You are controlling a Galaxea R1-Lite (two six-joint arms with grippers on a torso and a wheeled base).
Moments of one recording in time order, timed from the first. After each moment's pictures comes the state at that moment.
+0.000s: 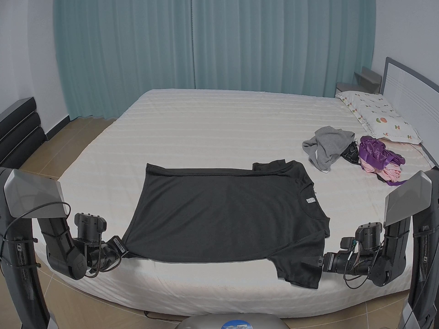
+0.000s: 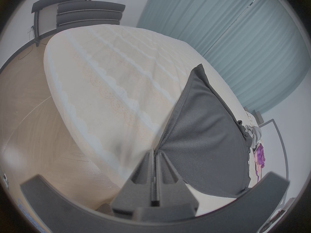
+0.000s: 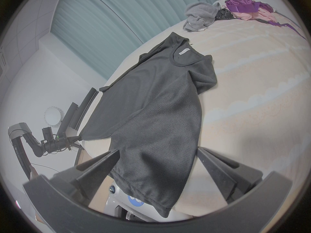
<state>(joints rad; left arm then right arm) -0.06 2.27 -0.41 -1.04 0.01 -0.77 0.12 2.44 -0.27 -1.42 0.42 0.39</state>
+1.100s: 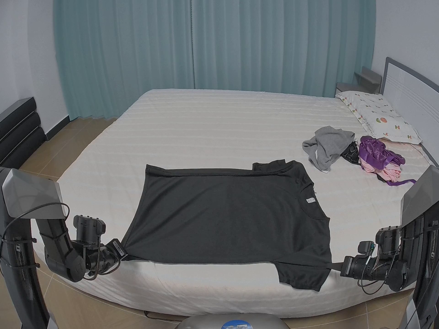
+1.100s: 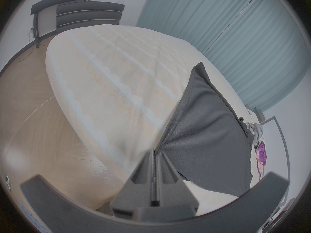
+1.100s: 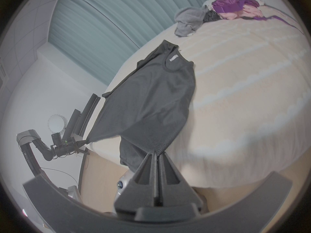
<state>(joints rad) -0.06 2.26 -0.38 -1.04 0.02 -0.75 0.01 2.38 -0.06 -1.55 0.50 0.39</state>
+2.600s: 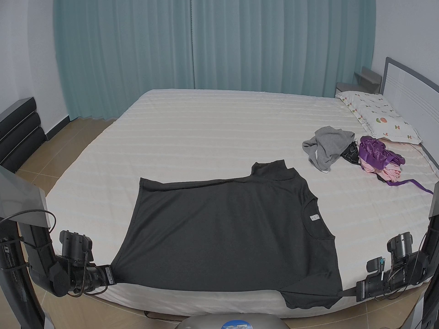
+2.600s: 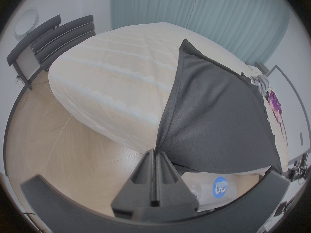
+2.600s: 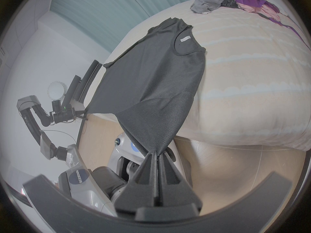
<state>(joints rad) -0.03 2.16 -0.14 -1.04 0.02 -0.36 -0.09 2.07 -0.02 -0.88 0.59 -0.05</state>
